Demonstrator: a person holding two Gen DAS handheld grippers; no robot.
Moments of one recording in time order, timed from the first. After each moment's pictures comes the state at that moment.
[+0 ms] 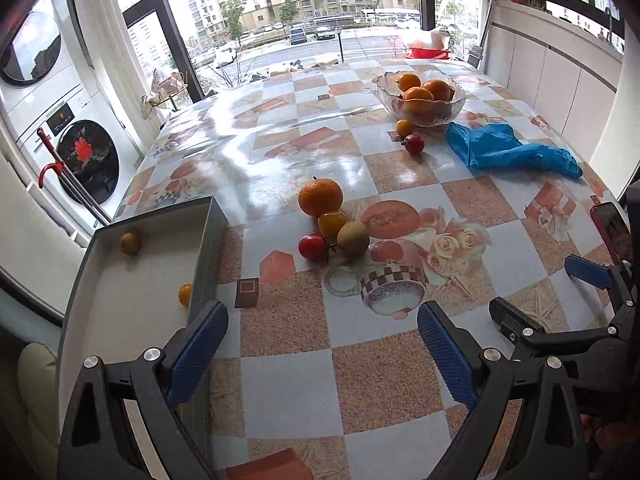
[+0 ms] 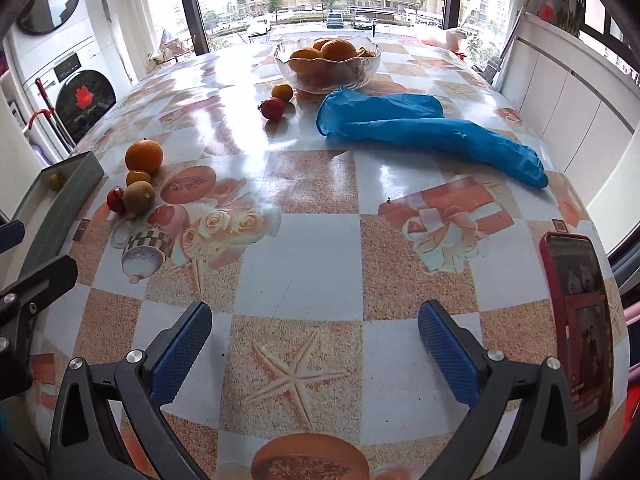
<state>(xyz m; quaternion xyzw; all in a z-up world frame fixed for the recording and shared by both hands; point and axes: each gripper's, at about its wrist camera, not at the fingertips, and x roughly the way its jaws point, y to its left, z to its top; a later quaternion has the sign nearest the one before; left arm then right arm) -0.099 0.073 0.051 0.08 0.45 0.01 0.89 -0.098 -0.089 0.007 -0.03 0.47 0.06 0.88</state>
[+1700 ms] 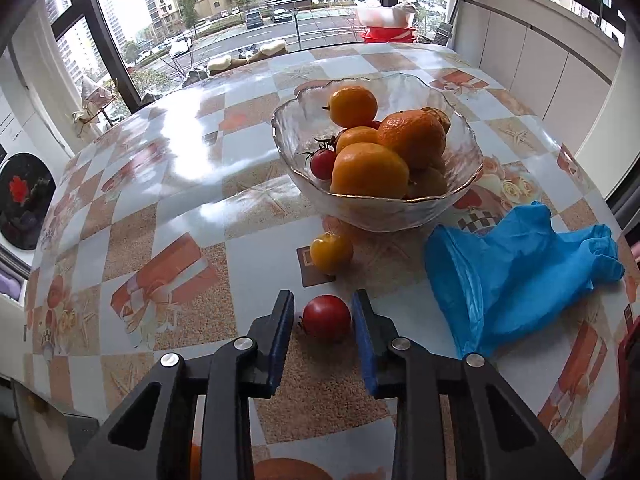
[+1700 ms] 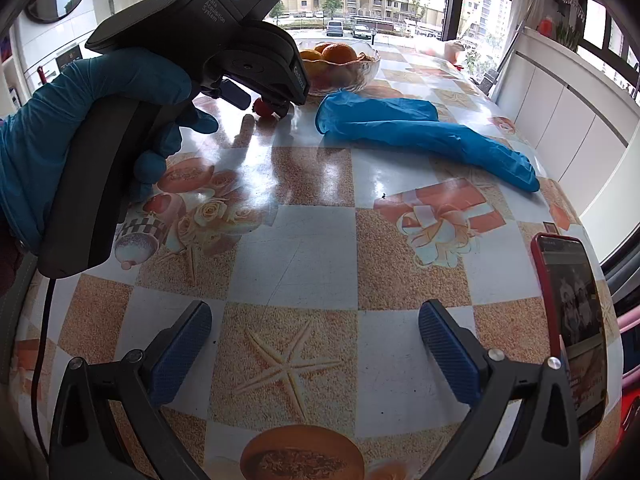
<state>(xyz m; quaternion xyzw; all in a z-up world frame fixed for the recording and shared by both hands) 0.091 -0.009 0.015 0.08 0.49 -0.06 0.86 -0.103 -0.086 0.005 -0.04 0.46 0.06 0.88</state>
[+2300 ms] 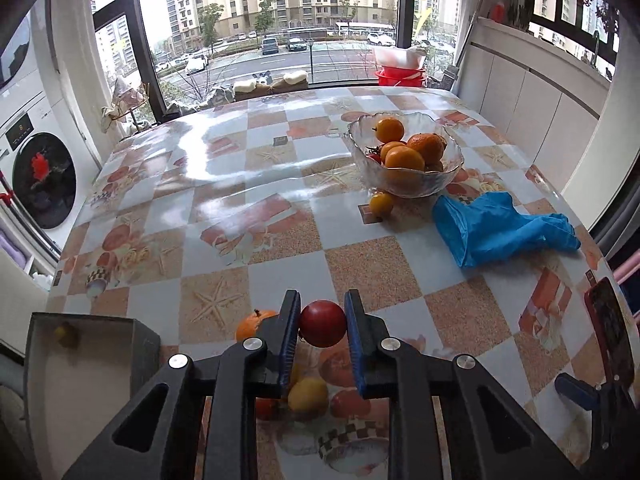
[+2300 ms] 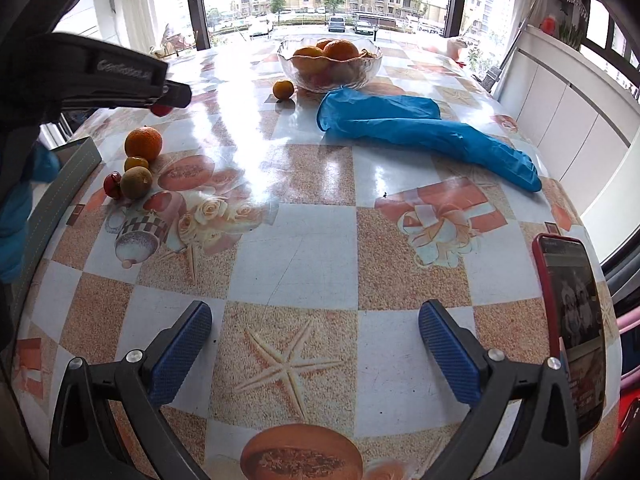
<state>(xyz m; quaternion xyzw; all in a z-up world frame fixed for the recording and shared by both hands) -0.020 0.062 0.058 0.04 0.43 -0.05 0.90 -0.101 -0.087 0.007 -0.04 0.47 0.06 0.88</state>
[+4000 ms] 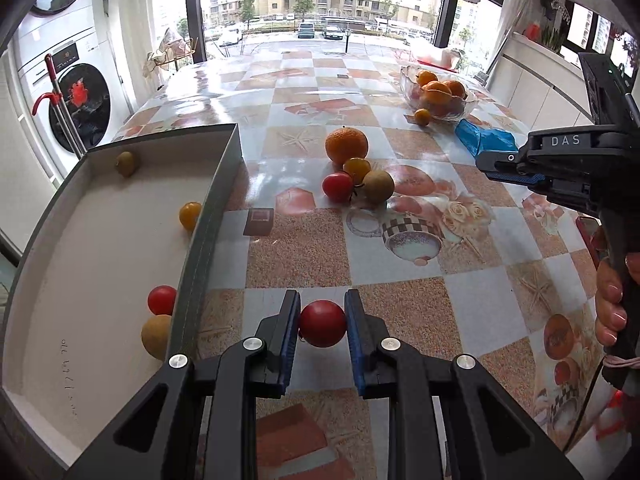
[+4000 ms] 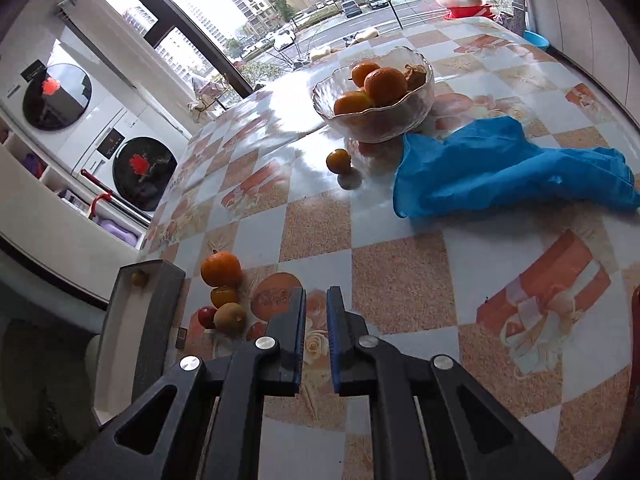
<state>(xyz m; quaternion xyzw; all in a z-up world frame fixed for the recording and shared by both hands) -0.135 0.120 0.020 -0.03 0.45 -0.01 0.89 -0.023 -0.092 0.037 0.17 0.48 0.17 0.84</state>
